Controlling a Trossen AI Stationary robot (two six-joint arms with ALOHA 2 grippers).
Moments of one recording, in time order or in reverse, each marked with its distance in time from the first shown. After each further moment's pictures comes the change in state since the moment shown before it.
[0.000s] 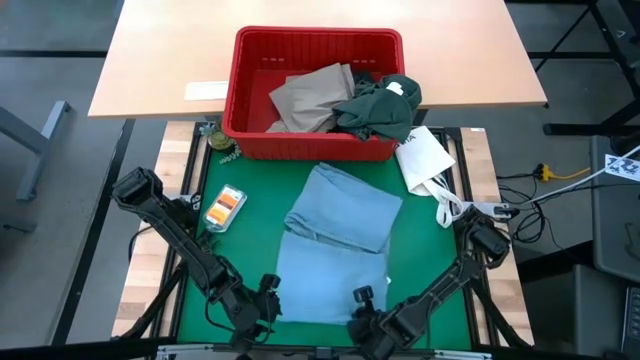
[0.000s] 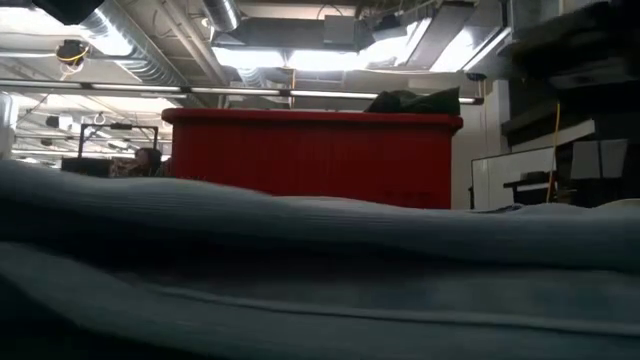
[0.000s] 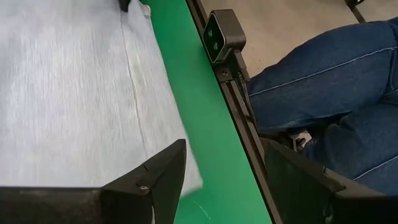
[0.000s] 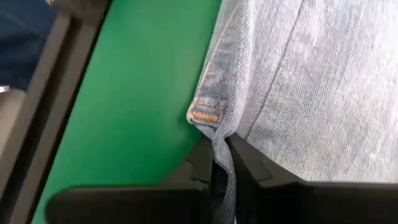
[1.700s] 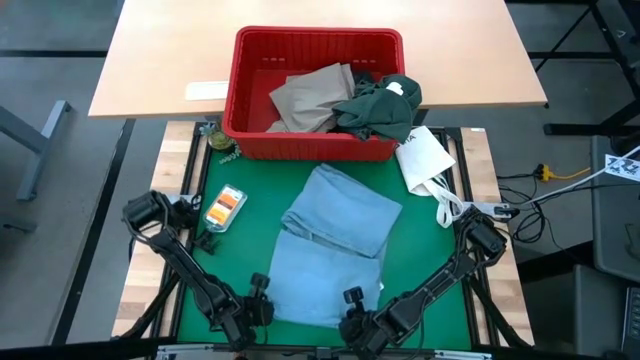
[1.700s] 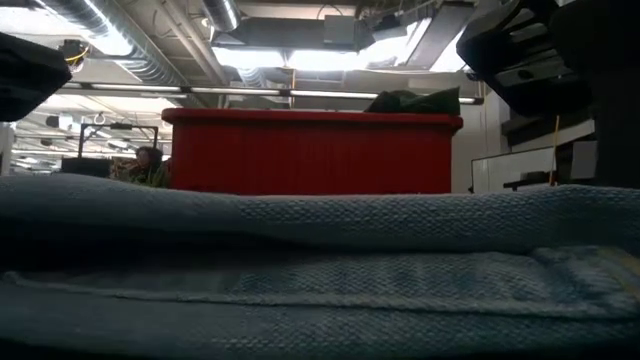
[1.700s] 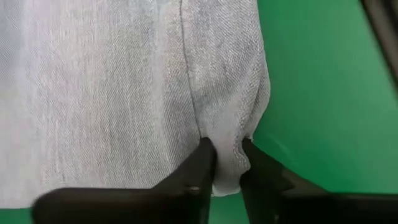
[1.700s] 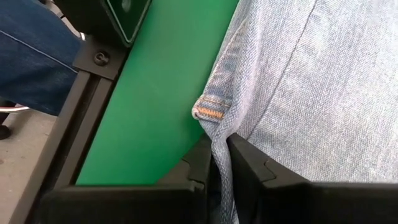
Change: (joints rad) left arm -0.125 0.216 -0.001 -0.175 -0.261 -0.127; right arm -0.033 -0.003 0.002 0.110 -0.046 -0.076
